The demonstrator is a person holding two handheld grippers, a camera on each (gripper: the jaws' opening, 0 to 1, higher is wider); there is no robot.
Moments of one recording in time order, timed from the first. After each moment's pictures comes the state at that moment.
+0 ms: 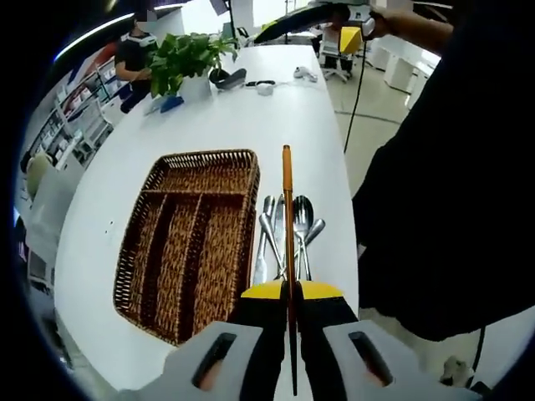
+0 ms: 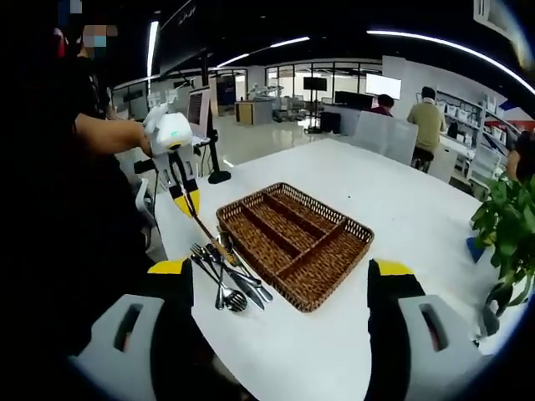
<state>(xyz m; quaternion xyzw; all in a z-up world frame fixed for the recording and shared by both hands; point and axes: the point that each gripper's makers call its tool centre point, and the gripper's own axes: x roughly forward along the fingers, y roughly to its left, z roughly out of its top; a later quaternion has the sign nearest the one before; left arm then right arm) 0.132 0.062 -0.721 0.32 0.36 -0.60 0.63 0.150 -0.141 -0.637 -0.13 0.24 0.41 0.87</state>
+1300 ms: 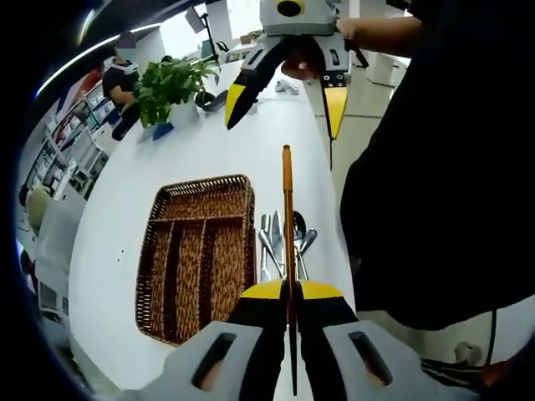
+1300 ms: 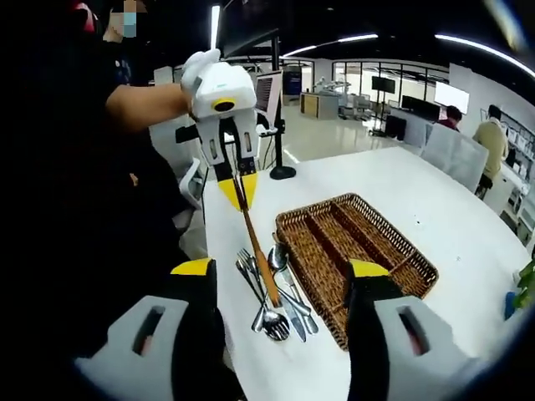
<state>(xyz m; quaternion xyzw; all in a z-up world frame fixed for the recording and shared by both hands) 0.127 0.063 -0.681 0.36 0.31 -0.62 0.62 0.131 -0.042 -0.642 -0.17 0.23 0.54 0.79</state>
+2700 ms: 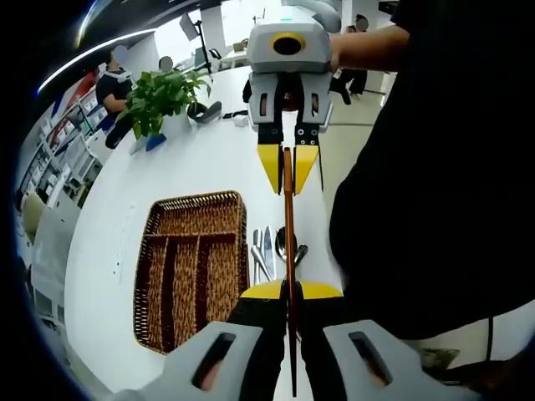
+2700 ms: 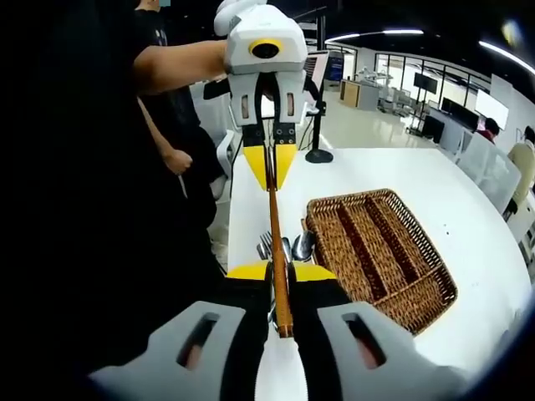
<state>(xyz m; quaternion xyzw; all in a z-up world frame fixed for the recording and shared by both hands) 0.119 0.050 -0.666 0.34 0.30 -0.65 0.61 0.111 -0.020 -0.671 -0.23 0.24 0.62 0.71</state>
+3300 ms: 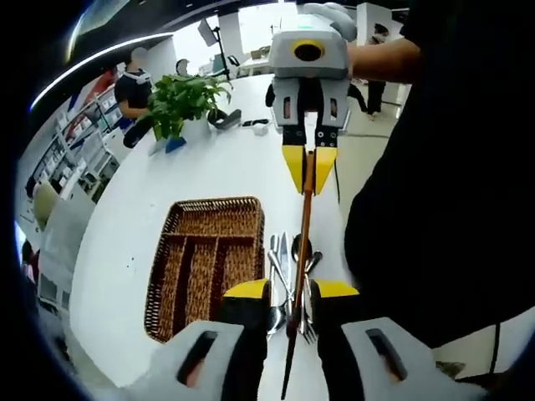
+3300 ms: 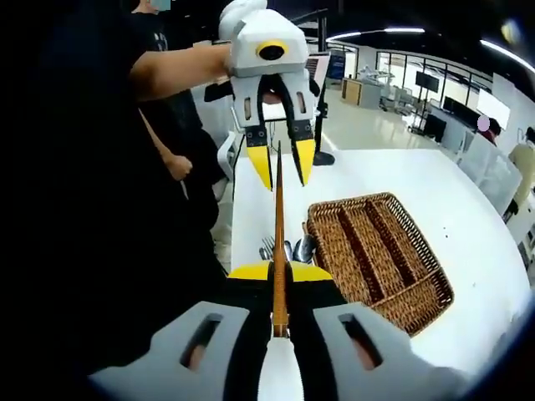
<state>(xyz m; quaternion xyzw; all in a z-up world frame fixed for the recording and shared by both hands) 0.145 0.060 -0.650 0.33 0.28 -0.60 0.67 0.111 -0.017 -0.652 -0.23 0.24 0.62 0.71</state>
